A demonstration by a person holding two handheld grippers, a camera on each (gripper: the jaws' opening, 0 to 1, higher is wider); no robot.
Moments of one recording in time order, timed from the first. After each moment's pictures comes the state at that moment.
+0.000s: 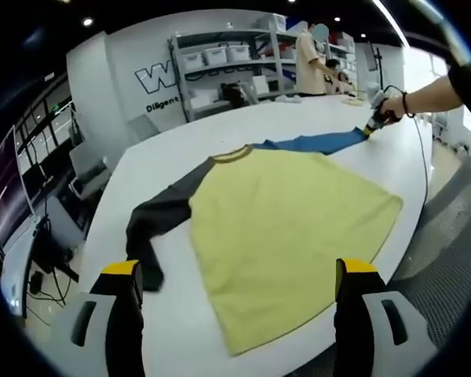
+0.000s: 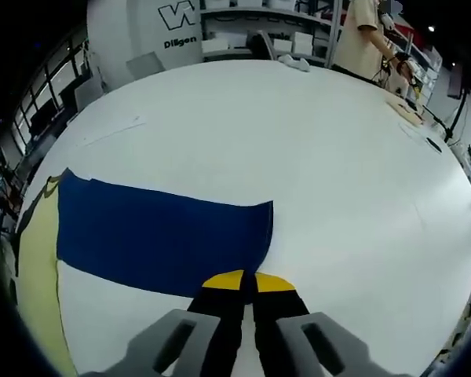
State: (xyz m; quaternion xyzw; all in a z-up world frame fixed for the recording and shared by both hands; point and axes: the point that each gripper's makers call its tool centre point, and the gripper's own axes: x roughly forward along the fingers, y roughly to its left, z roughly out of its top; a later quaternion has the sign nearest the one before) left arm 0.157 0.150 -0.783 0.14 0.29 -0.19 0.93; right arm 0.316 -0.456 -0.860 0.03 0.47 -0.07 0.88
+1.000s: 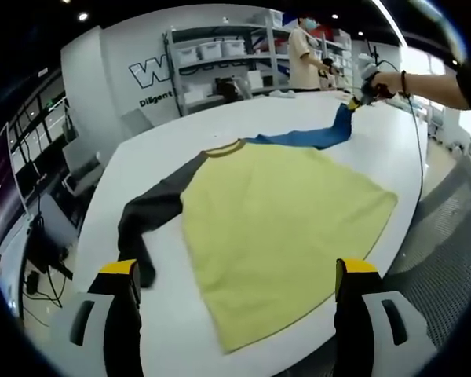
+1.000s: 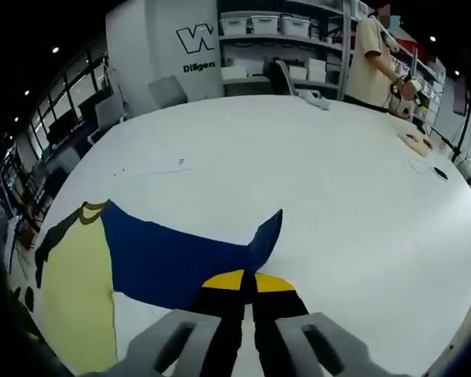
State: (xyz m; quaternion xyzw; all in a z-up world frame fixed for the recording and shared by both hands) left arm 0.153 0.145 -0.787 0.14 0.30 -0.21 0.92; right arm 0.343 -0.386 -0.773 0.04 0.41 -0.02 0.91
